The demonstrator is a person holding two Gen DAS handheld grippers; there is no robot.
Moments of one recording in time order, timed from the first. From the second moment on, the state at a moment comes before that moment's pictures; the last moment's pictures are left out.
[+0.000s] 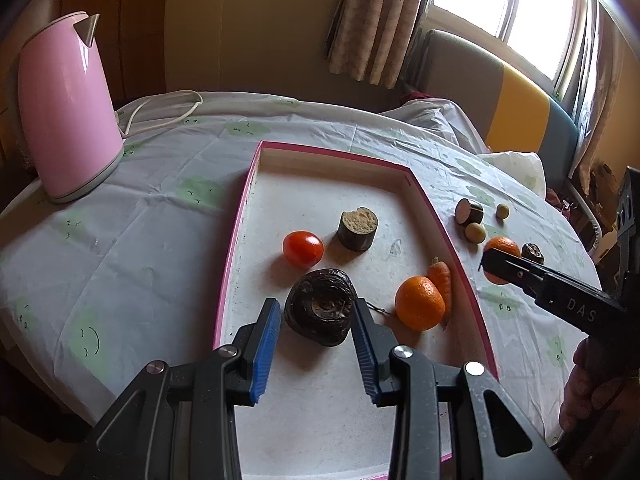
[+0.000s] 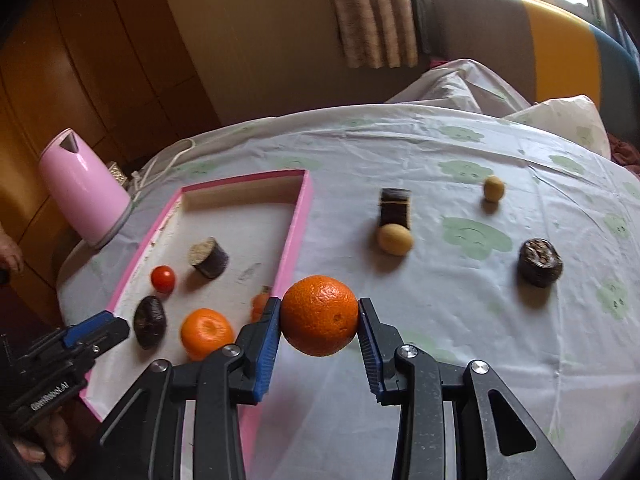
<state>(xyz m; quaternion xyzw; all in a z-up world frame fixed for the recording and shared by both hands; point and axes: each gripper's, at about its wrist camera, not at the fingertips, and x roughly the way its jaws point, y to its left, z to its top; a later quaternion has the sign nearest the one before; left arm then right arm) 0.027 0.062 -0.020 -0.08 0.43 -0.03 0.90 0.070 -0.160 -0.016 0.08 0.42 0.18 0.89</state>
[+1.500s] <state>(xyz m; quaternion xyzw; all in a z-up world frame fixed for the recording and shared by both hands) 0.032 0.020 -0.012 -0.06 0.43 -0.09 0.90 0.037 -0.224 -0.034 0.11 0.43 0.06 0.89</state>
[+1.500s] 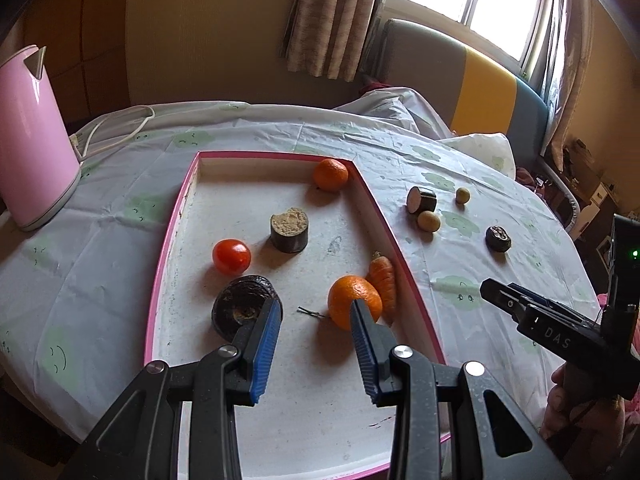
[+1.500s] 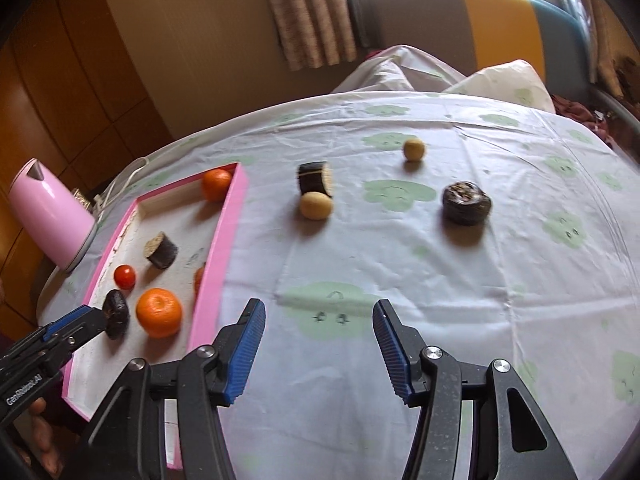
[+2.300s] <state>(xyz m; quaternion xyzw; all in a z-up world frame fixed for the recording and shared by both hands) 0.110 -0.089 0.000 -0.05 0.45 -0.19 0.87 0.035 -0.282 -0.035 0.11 0.41 -0.01 0.91</state>
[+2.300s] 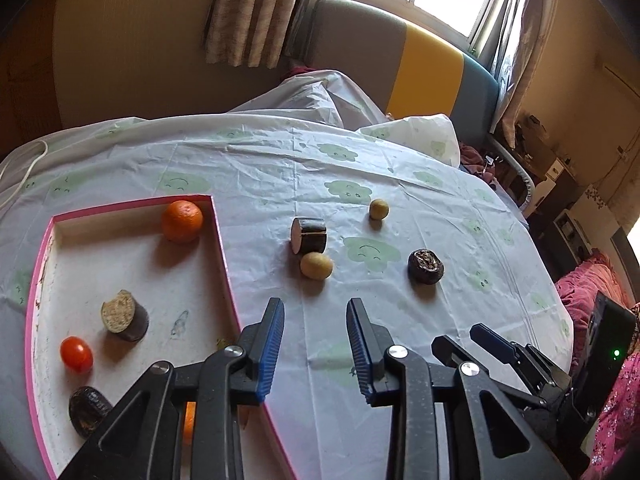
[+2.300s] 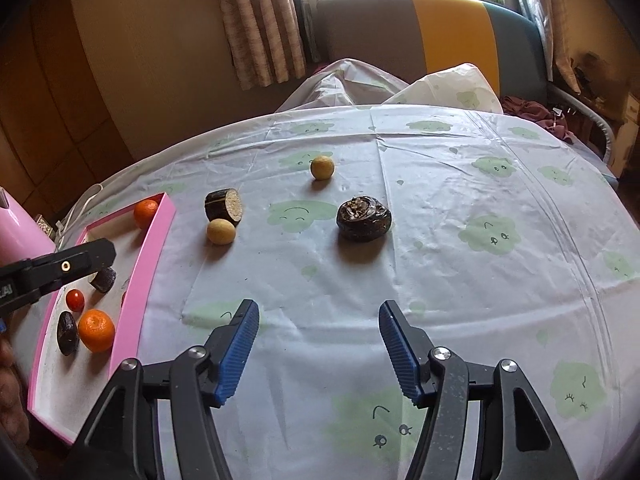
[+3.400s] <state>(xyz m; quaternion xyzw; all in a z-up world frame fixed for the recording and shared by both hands) 0.147 -0.143 -0.052 -0.02 0.49 -0.16 0.86 0.045 -0.327 -0.047 0.15 0.41 -0.01 0.90</state>
